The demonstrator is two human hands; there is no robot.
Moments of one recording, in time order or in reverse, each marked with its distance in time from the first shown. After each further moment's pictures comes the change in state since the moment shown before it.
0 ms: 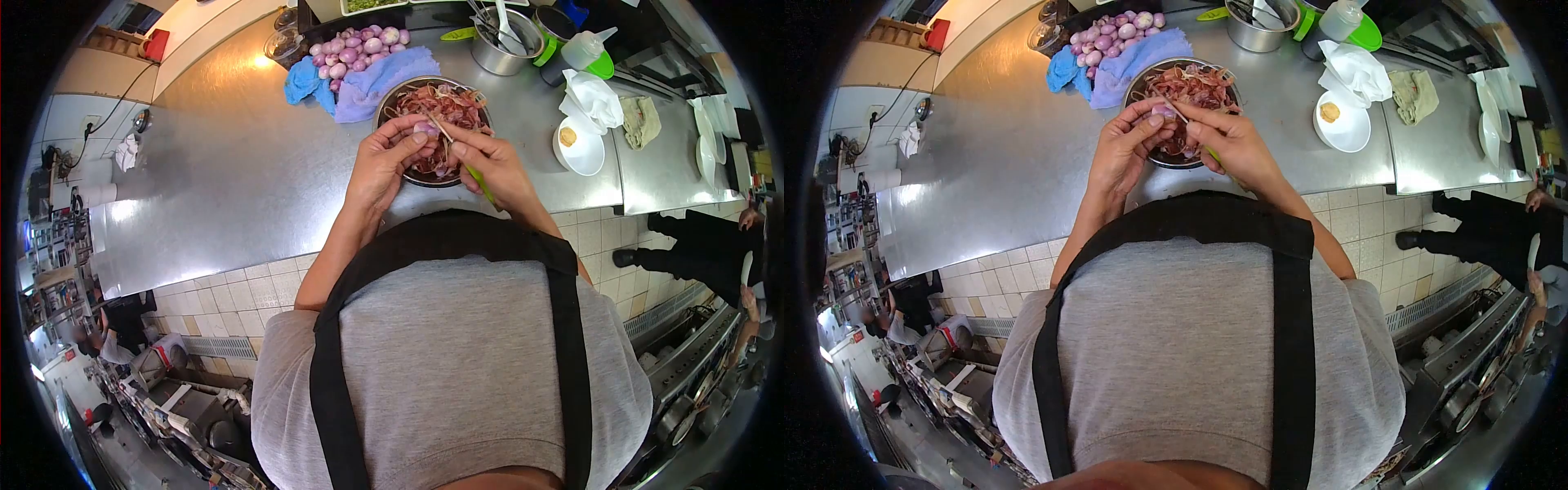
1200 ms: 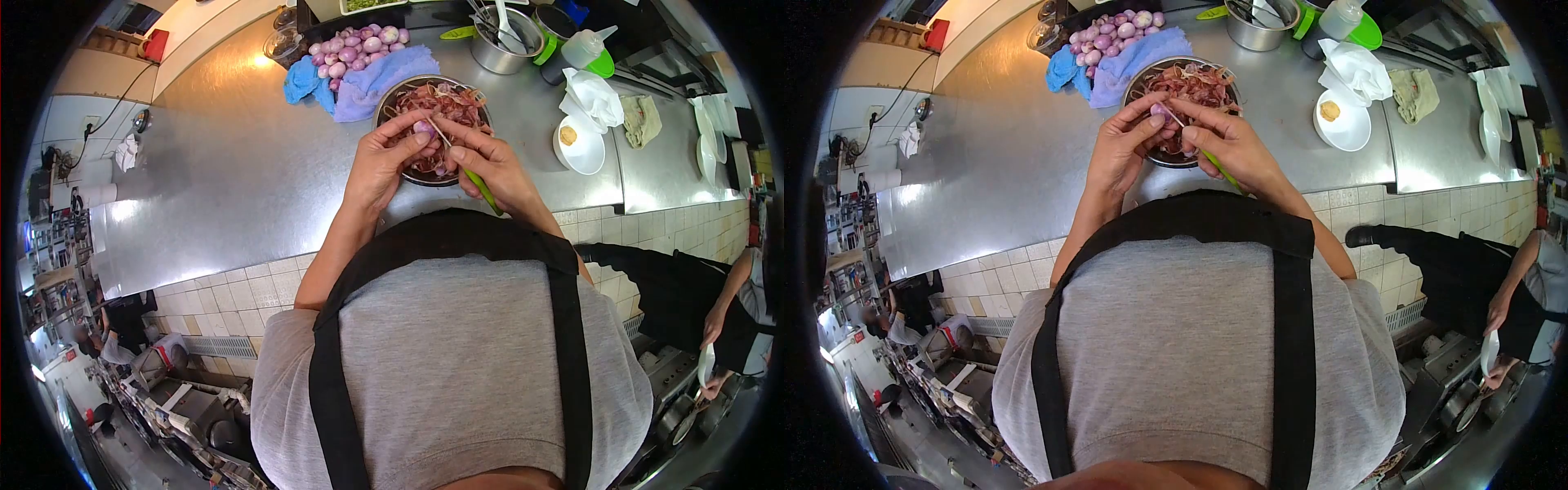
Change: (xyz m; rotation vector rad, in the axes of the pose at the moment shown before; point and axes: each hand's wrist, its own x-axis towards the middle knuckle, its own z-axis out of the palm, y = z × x) left_hand -0.002 0.006 0.006 0.036 -0.021 0.024; right_hand -0.006 -0.012 0.007 0.086 -0.043 0.044
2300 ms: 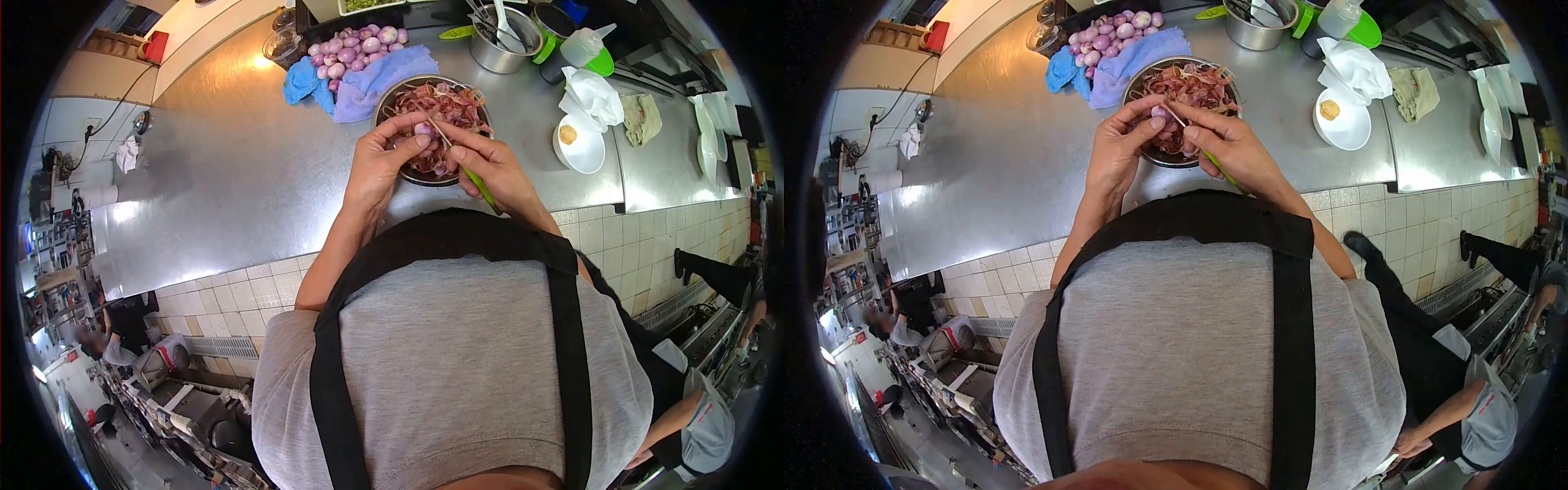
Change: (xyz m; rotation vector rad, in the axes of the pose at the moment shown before) left_hand -0.002 0.000 0.003 0.133 0.038 0.056; right_hand 0.001 0.007 -0.004 -0.022 0.001 -0.015
